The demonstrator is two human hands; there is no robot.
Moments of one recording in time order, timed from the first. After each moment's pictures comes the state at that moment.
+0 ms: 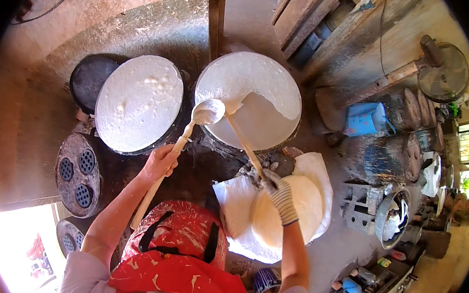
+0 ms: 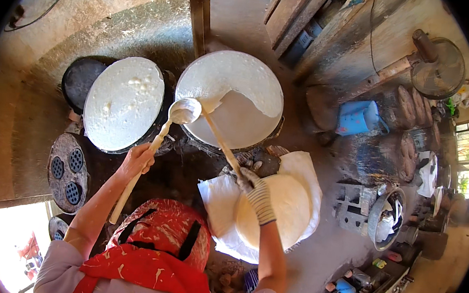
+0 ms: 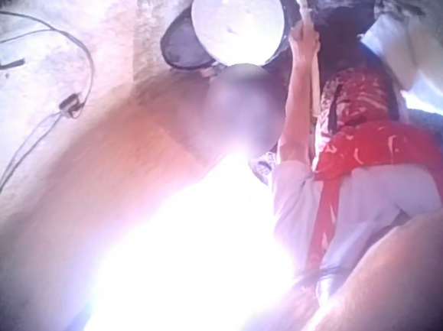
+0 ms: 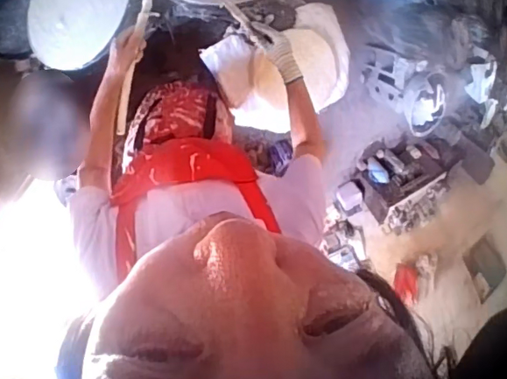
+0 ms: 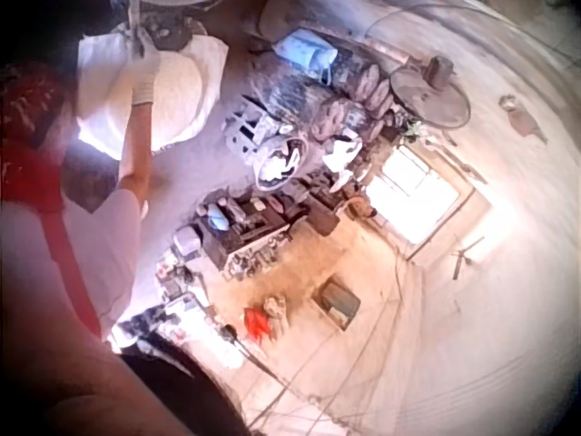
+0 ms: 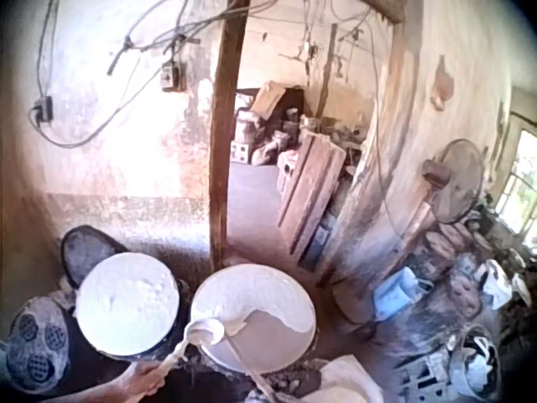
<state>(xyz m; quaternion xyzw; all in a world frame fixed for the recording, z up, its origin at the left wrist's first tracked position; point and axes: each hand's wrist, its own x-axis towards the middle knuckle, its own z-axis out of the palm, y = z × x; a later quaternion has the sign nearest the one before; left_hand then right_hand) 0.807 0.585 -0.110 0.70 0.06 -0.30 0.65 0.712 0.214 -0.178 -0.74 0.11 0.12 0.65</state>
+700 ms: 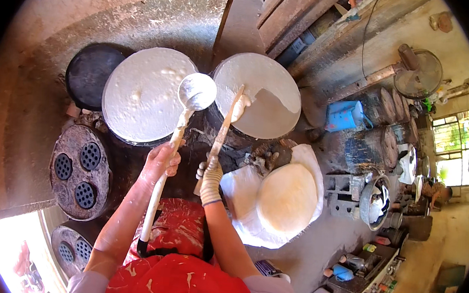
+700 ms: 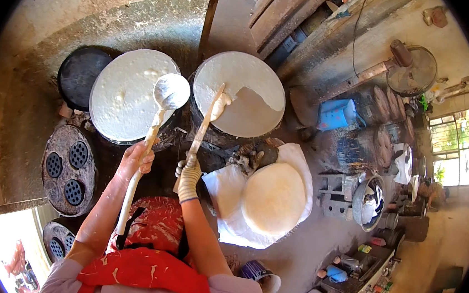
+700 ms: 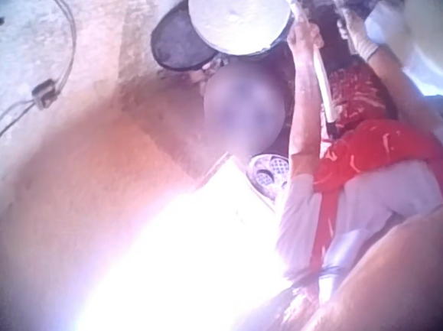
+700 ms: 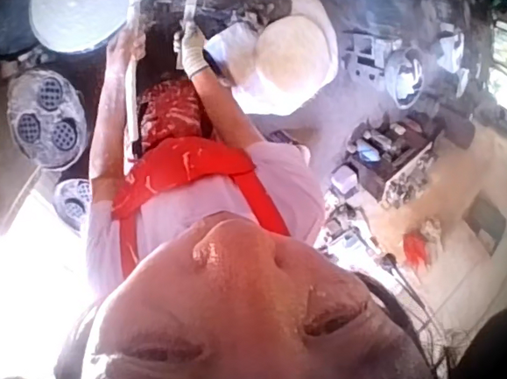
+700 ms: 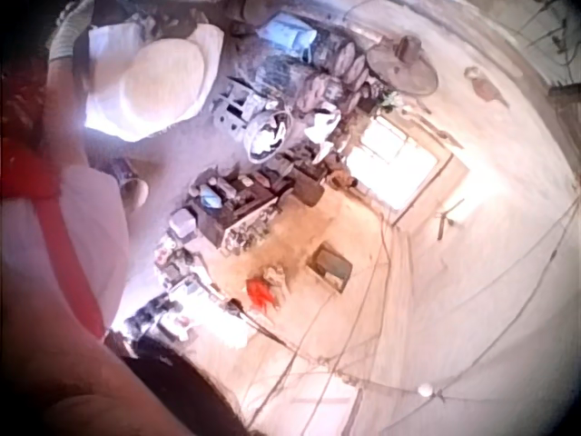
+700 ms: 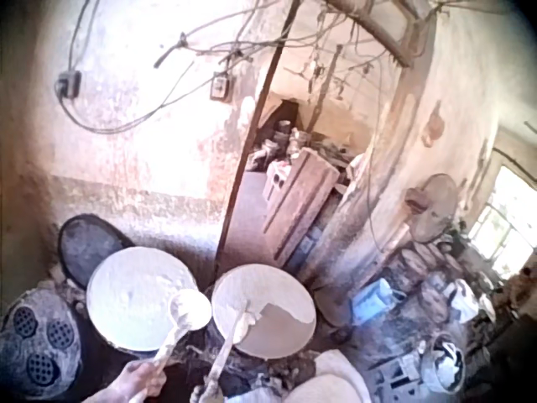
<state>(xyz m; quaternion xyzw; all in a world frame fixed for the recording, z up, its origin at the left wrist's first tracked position) 0.761 0.676 -0.092 0.42 0.12 -0.28 0.85 0.723 0.514 -0.240 -0.44 0.36 0.00 0.82</state>
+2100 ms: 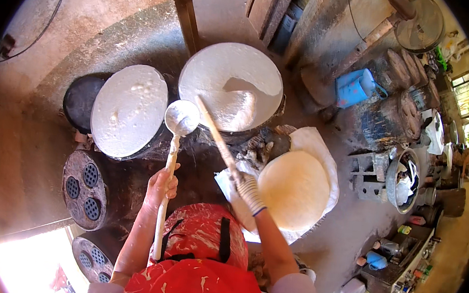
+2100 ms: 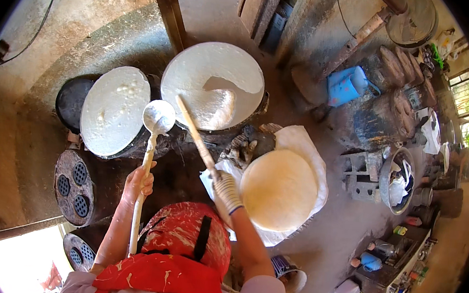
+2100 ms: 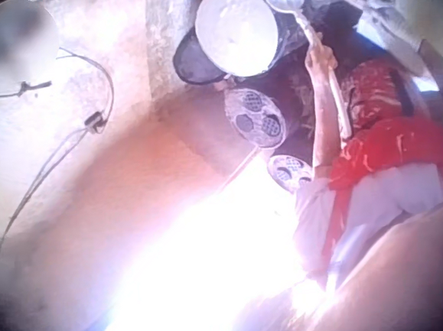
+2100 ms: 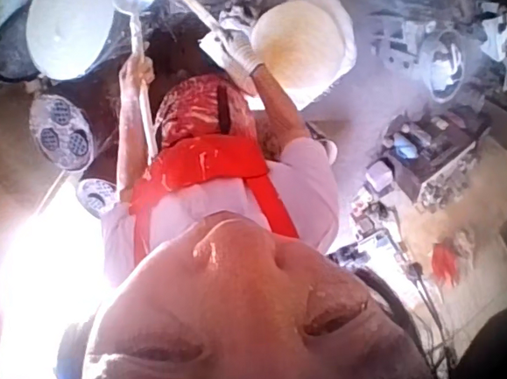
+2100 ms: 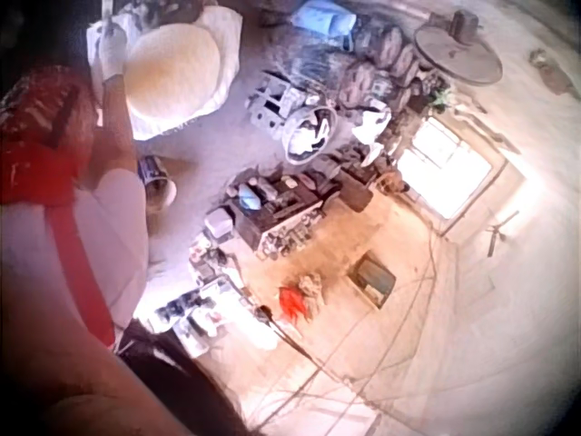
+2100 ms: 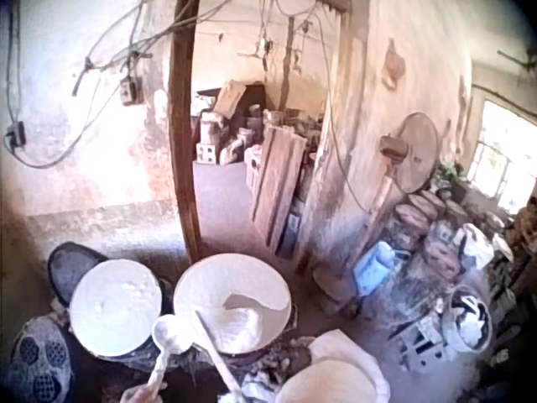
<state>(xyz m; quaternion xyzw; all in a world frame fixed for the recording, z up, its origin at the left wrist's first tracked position) 0.720 0.569 -0.094 0.49 0.19 -0.32 0.79 0.657 0.301 -0.243 -0.77 0.23 0.14 0.58</state>
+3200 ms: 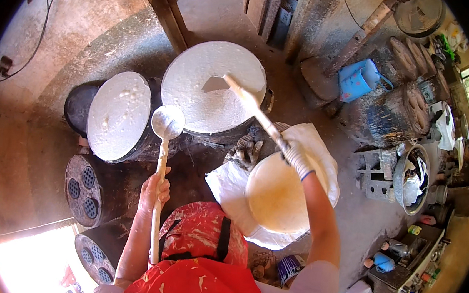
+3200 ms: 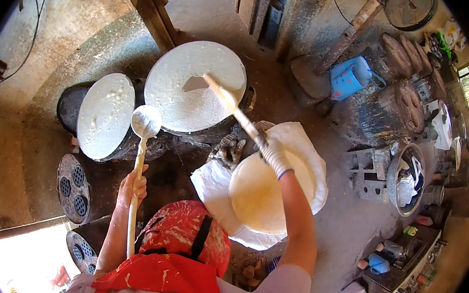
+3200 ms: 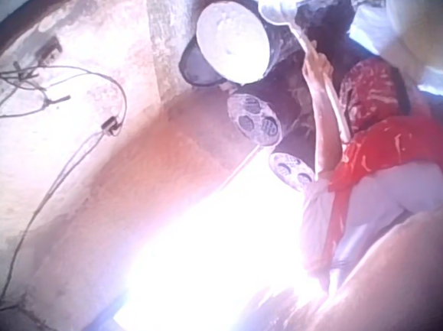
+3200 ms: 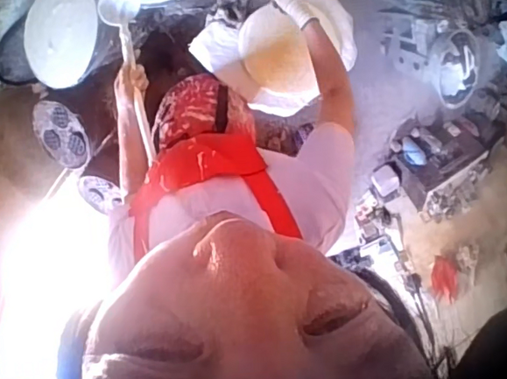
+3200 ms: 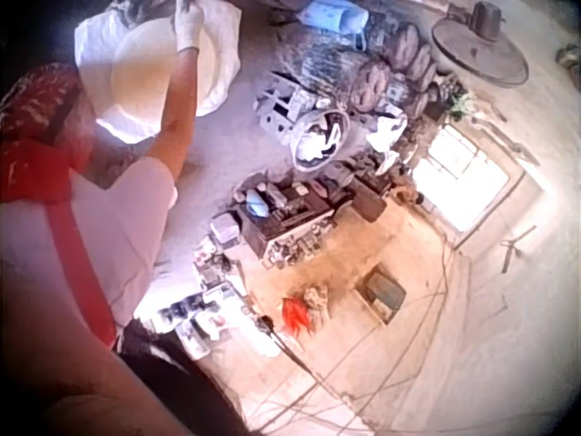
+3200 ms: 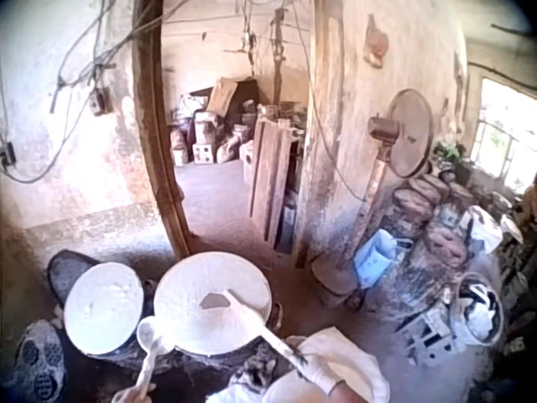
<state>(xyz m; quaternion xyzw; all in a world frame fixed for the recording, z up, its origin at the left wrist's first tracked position) 0.705 0.504 -0.082 0.47 0.24 -0.28 0.80 0.729 0.071 -0.203 -0.79 0.24 0.18 0.53</state>
